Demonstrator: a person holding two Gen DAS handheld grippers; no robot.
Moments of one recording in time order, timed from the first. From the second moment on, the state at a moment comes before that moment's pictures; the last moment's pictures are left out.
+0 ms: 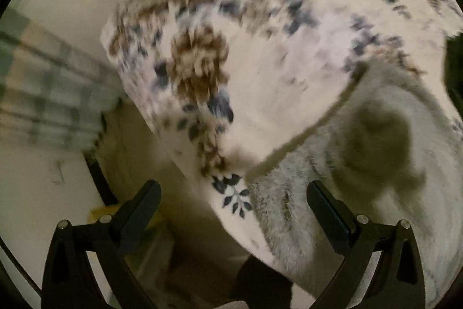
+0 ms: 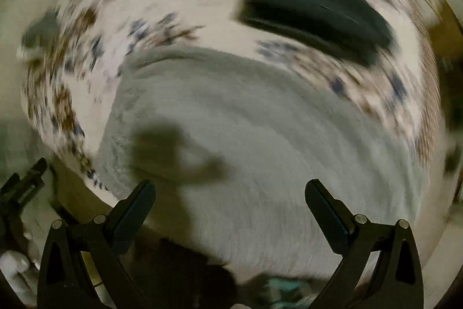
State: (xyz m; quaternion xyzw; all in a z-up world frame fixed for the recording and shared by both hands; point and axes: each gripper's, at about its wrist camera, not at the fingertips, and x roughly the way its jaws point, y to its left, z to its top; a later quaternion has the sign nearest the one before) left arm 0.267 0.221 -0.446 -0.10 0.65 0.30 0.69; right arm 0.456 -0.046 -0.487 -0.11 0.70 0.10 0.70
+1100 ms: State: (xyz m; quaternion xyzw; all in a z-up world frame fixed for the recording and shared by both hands) left arm 0.270 0.213 -0.519 -0.29 0.58 0.23 0.72; right arm 0.591 0.063 -0.651 -0.26 0.67 0.28 0.63
